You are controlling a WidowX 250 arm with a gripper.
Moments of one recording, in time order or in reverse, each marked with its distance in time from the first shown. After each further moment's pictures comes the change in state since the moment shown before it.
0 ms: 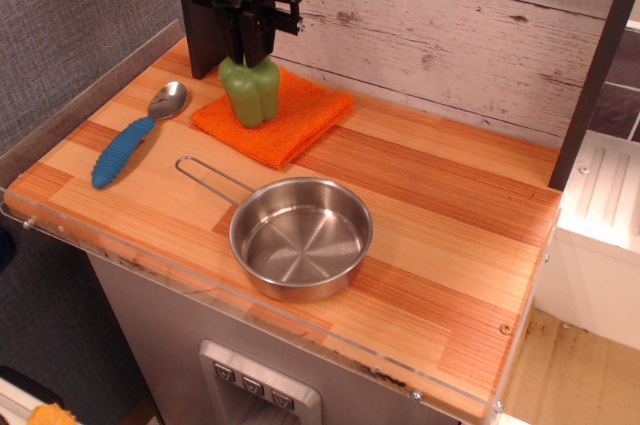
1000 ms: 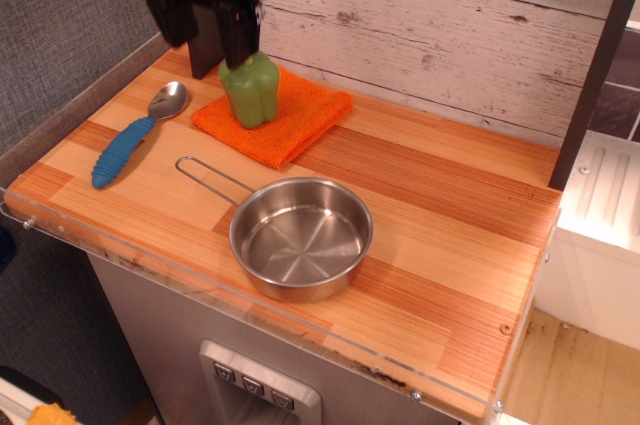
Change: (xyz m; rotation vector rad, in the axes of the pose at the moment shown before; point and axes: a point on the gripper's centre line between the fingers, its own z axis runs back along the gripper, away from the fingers) arm -0.057 -0.015 0.049 -0.021 -0.044 -0.043
